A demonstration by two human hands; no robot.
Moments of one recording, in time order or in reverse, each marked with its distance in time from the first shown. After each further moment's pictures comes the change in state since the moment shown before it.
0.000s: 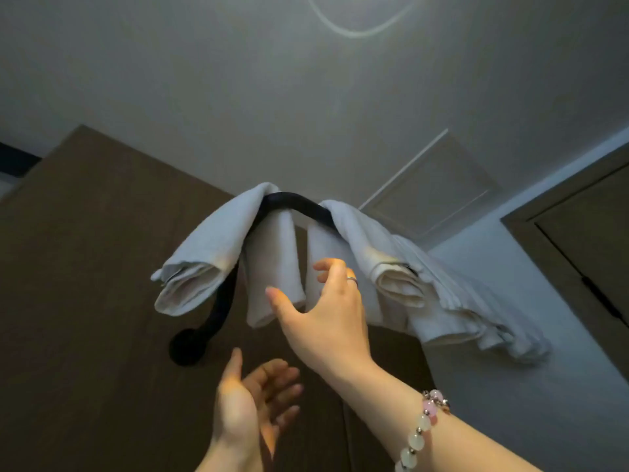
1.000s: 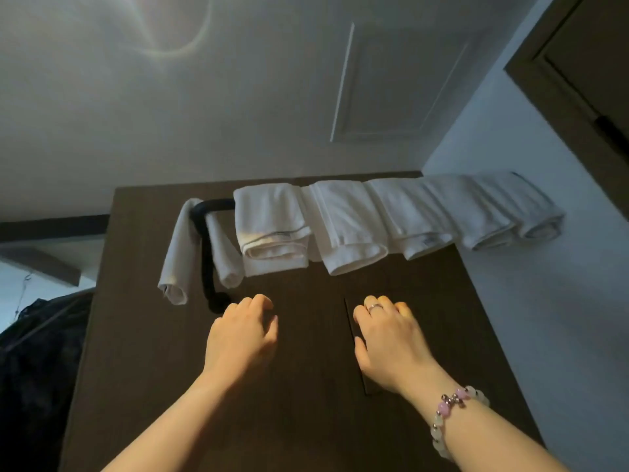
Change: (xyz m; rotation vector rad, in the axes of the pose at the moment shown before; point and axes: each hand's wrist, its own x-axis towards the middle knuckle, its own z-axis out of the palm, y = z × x) left_hand -0.110 -0.068 0.173 2.170 0.508 0.695; right_hand -0.063 0.196 -0.207 -0.379 -0.321 -0.228
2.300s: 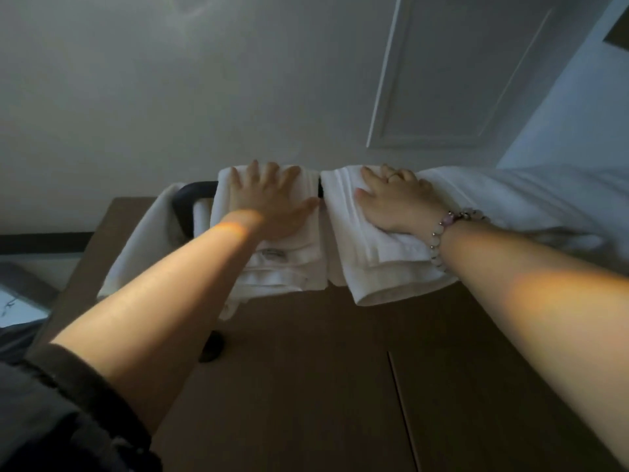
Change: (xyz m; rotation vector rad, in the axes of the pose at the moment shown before) left_hand 0.227 -0.009 0.048 0.448 0.183 0.111; right_hand 0.252 0.050 0.064 0.100 0.069 0.086
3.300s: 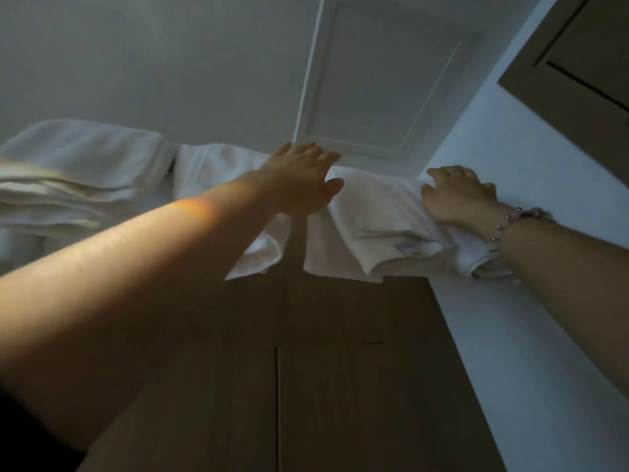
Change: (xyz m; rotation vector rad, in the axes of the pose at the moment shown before) left_hand 0.016 0.169 -0.036 -0.283 0.025 0.333; right_hand -0.038 0.204 -0.048 -0.132 0.041 0.296
